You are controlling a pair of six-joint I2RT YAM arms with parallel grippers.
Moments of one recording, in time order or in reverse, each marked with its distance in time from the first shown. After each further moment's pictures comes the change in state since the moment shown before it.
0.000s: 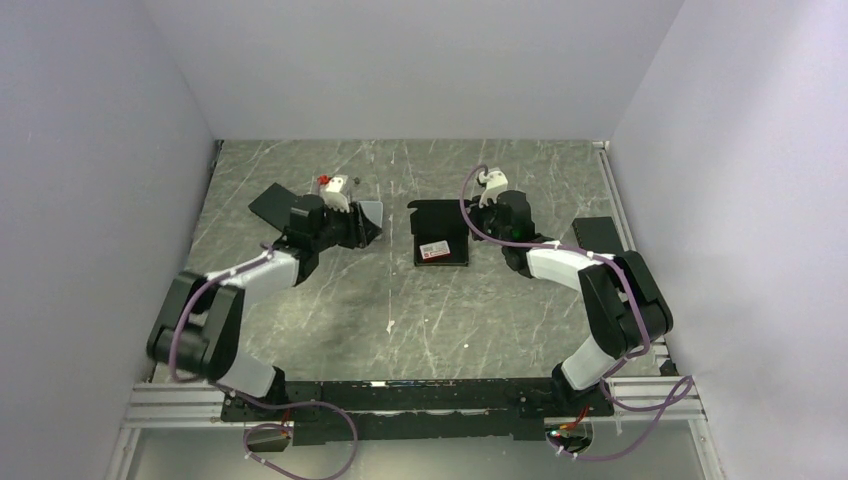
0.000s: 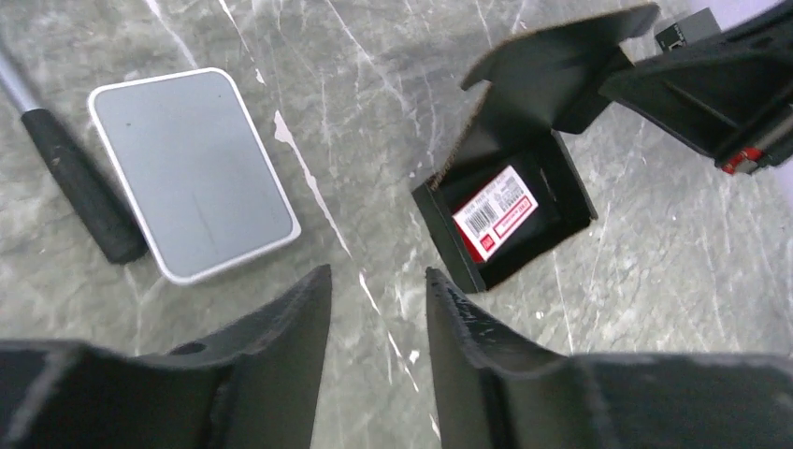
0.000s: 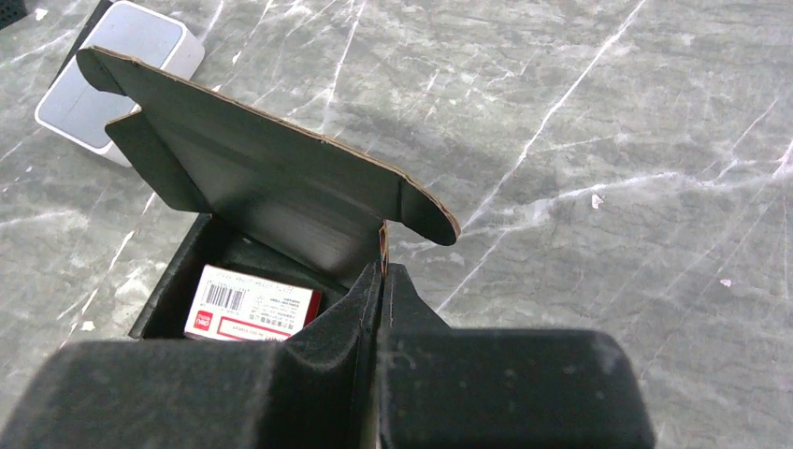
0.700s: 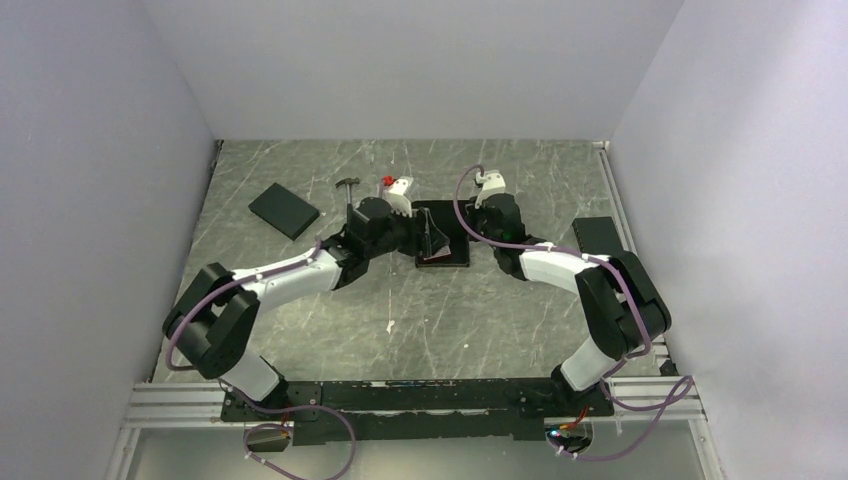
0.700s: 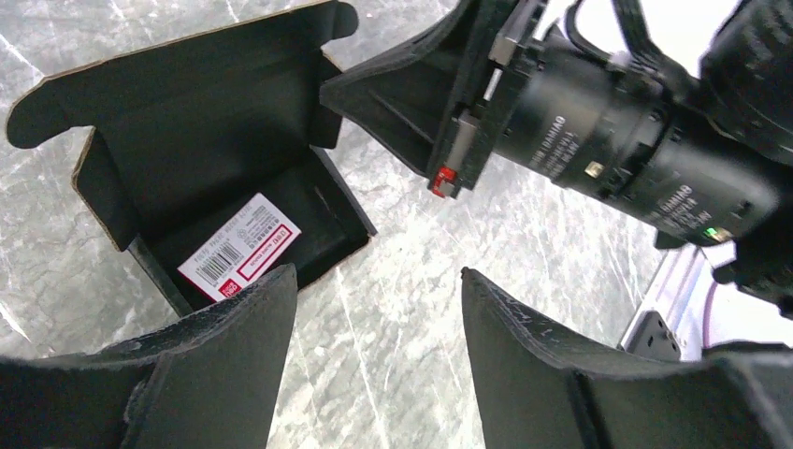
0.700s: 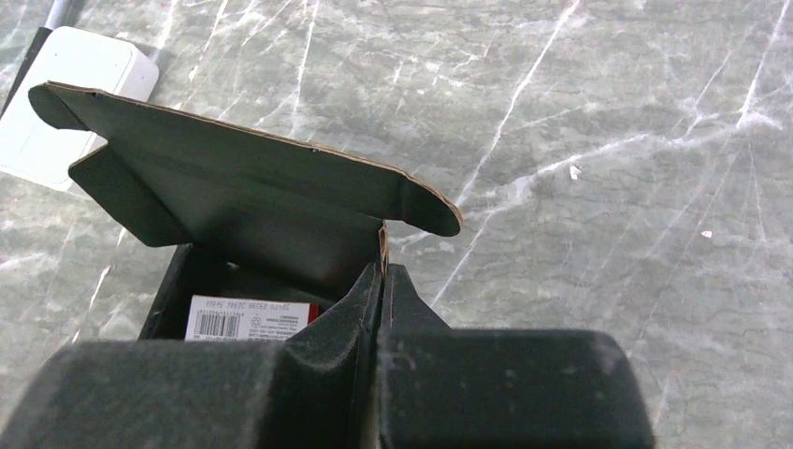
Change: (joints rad) left arm -0.385 0.138 0.239 -0.048 -0.172 -0.187; right arm 0.066 0.000 0.012 -0.040 0.194 0.074
